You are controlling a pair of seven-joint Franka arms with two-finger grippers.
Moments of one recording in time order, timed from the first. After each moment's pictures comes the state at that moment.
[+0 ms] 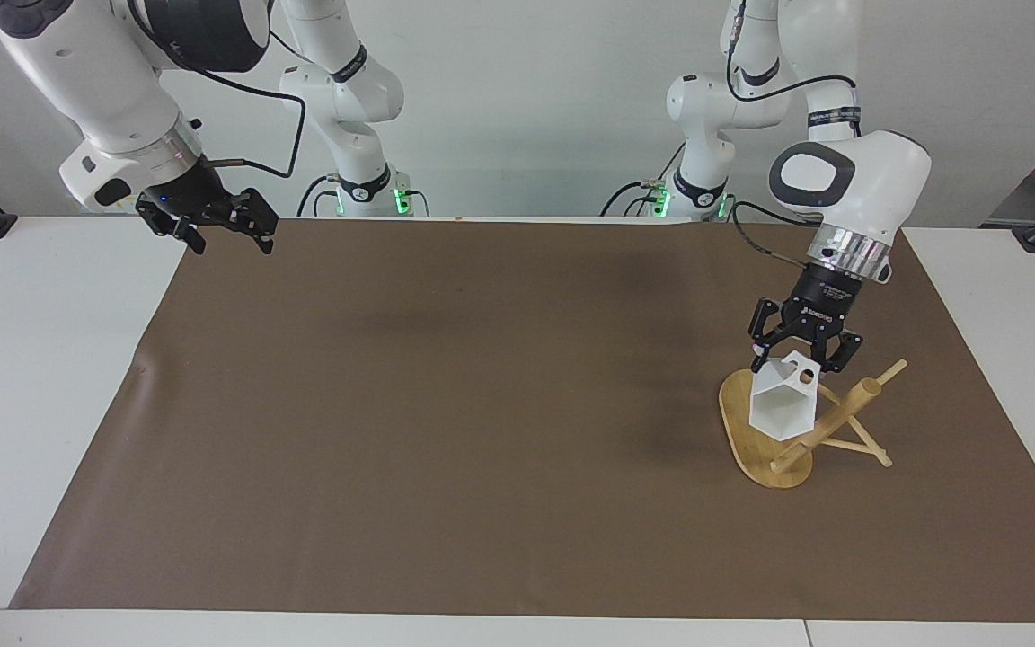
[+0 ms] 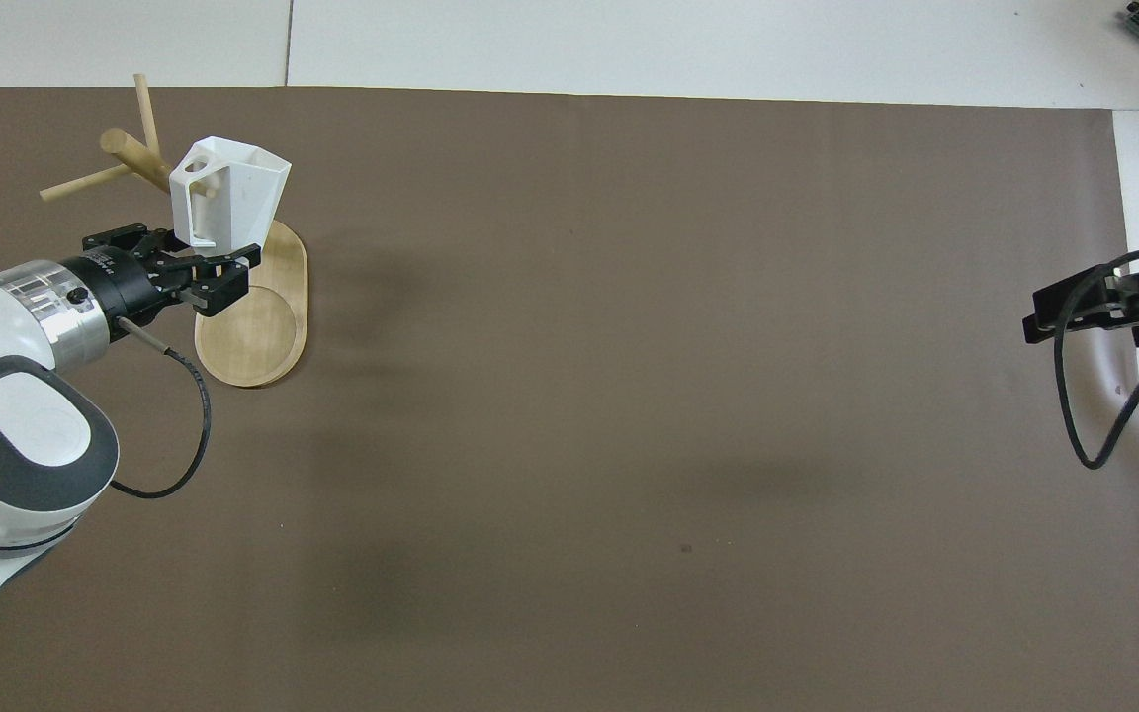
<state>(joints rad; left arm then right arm) -0.10 -0.01 -0.05 -2.19 -0.85 2.74 -2.19 -0.07 0.09 0.02 -1.46 0.03 1.43 -0.01</state>
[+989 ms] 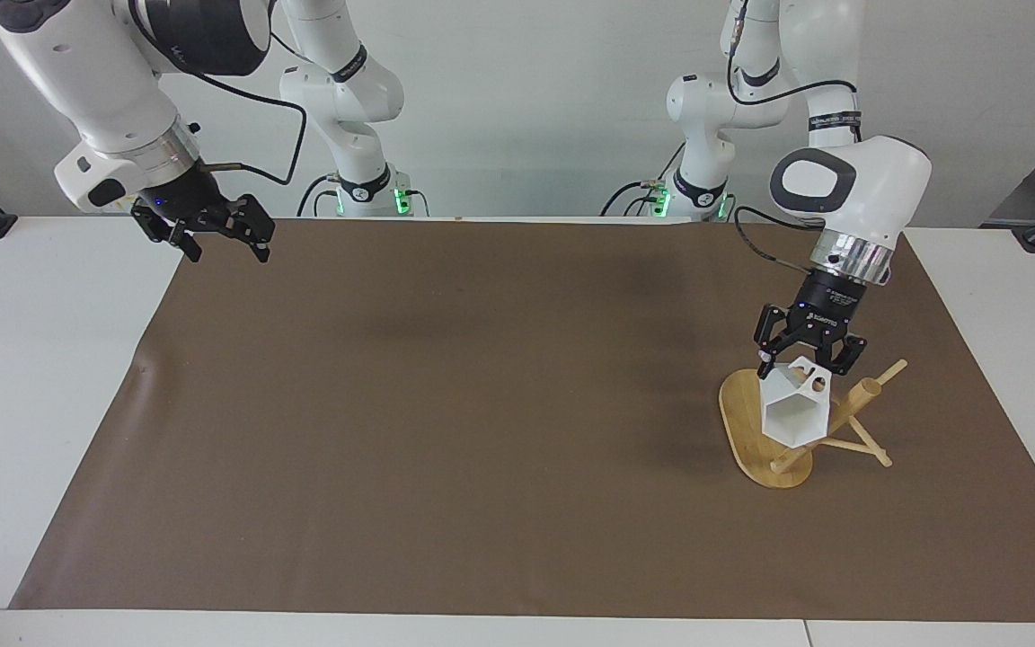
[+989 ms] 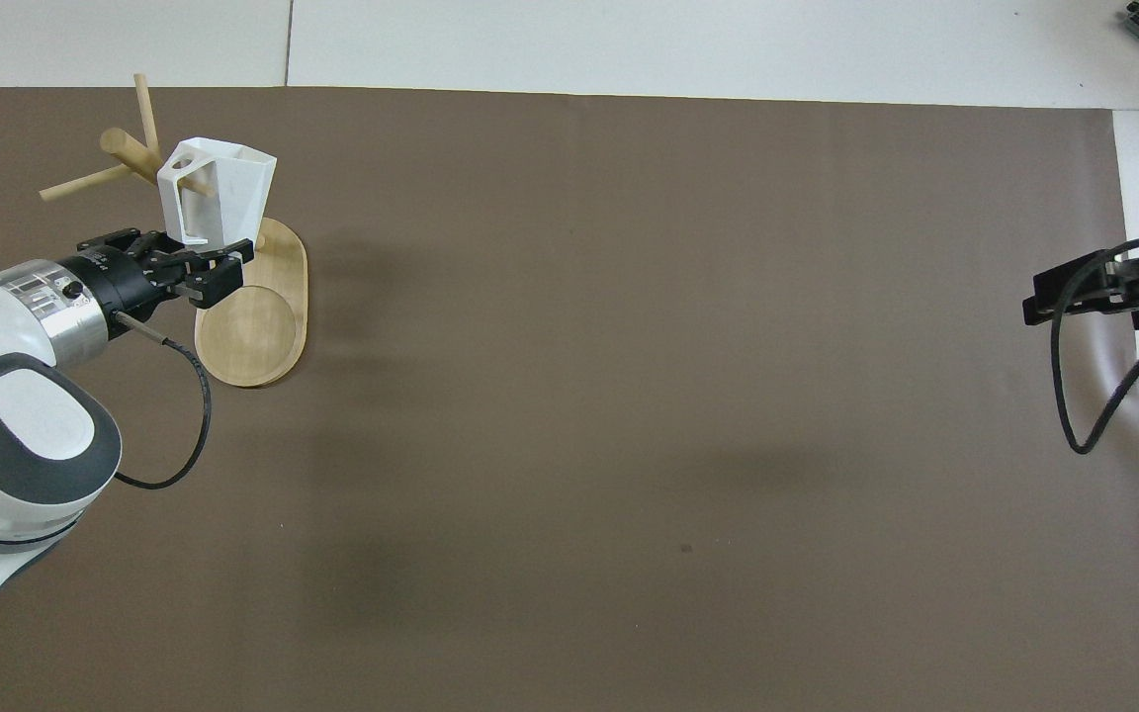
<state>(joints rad) -0.10 0.01 -0.05 -2.19 -0.85 2.77 -2.26 -0.07 0.09 0.02 -1.47 0.03 1.49 0.00</state>
